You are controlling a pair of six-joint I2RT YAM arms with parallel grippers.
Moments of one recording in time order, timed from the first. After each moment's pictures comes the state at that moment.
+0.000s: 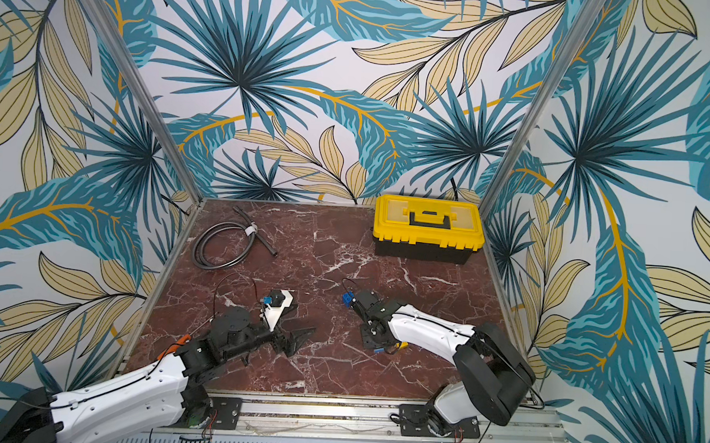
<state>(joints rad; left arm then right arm) -0.81 0.83 0.30 0.23 0.15 -0.22 0.73 1.47 0.78 -0.71 0.16 0.52</state>
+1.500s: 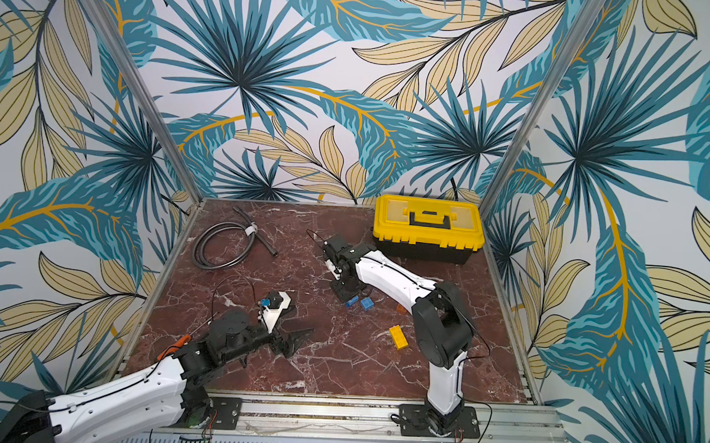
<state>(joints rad) -0.81 0.80 0.27 0.23 0.12 -0.21 0.67 1.89 1.51 -0.97 0.10 0.00</state>
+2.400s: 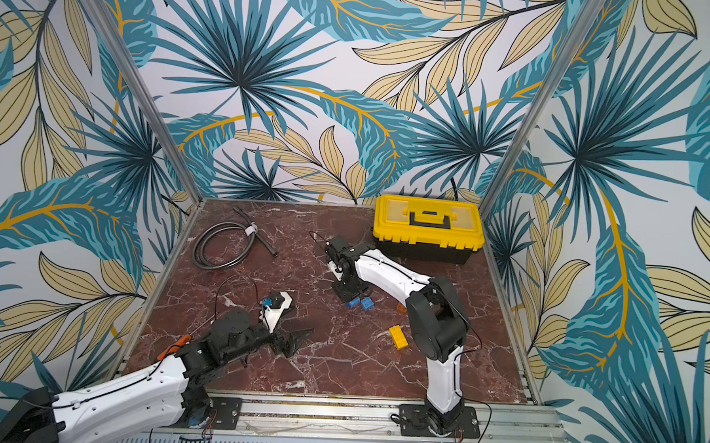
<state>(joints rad) -0.81 0.83 0.27 0.23 0.11 -0.21 0.64 1.95 1.52 -0.96 0.08 -0.01</state>
